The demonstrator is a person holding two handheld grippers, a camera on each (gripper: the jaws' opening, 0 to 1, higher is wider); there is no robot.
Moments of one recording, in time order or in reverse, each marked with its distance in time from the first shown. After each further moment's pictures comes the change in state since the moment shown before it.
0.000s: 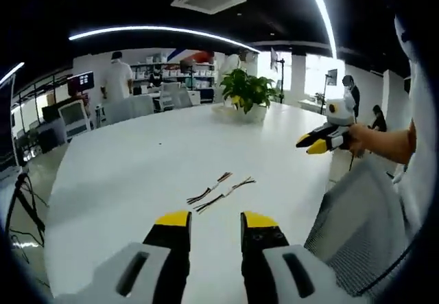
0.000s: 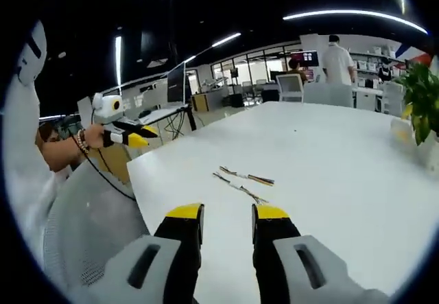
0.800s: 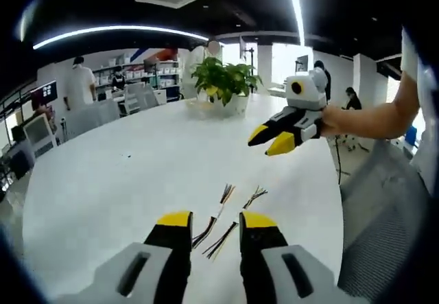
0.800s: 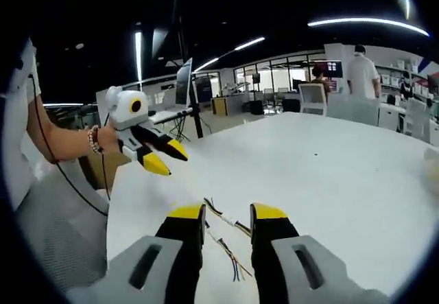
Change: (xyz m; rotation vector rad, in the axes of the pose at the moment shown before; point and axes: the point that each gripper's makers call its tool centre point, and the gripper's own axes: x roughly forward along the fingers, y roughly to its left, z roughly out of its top) left arm 0.116 0.019 0.033 0.159 0.035 -0.227; right arm 0.108 -0.043 0.065 -0.104 -0.053 0.103
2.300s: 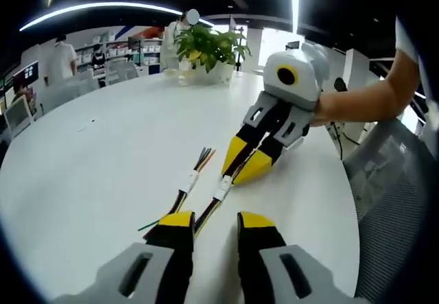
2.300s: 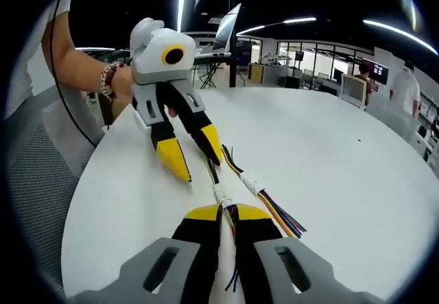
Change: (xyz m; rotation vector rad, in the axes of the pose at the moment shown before) left arm 0.086 -0.032 -0.076 -0.019 0.148 -0.139; right arm 0.076 0.013 -0.097 -0.262 0.253 0.177
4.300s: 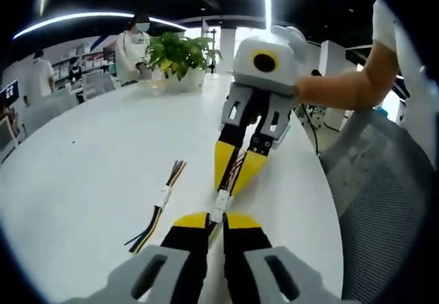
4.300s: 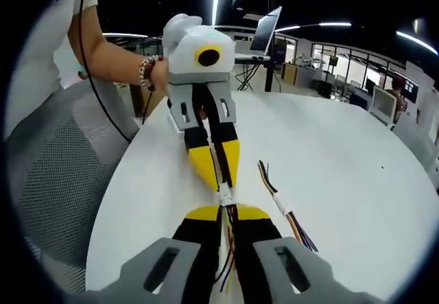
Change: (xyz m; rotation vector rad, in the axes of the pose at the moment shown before) left arm -0.013 -0.033 0.019 0.106 -0.033 -0.129; right arm -0.015 0.038 0.028 -0.116 0.030 0.182
